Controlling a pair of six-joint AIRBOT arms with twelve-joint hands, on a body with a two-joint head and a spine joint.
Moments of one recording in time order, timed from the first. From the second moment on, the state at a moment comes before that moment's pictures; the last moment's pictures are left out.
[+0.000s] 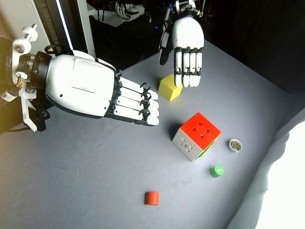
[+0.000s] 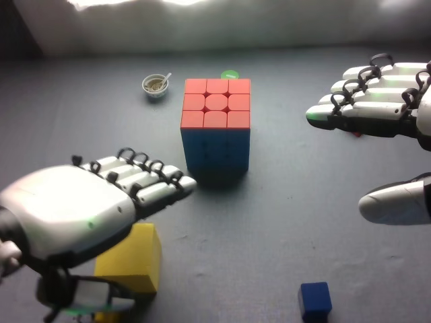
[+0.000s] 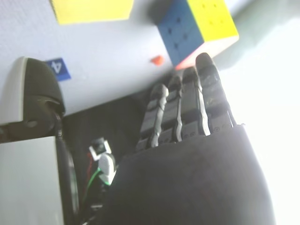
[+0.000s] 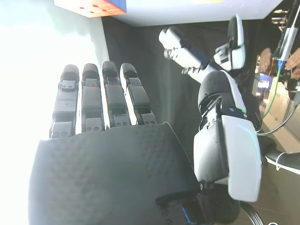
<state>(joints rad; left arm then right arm) 0.51 -0.68 0.56 -0.46 -0.48 1.37 -0.19 -0.58 0.72 -0.65 0.30 -0.34</state>
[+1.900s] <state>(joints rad) 0.59 -0.88 0.61 -0.95 -0.67 1.78 -0.19 -0.58 0.72 -0.65 0.30 -0.34</state>
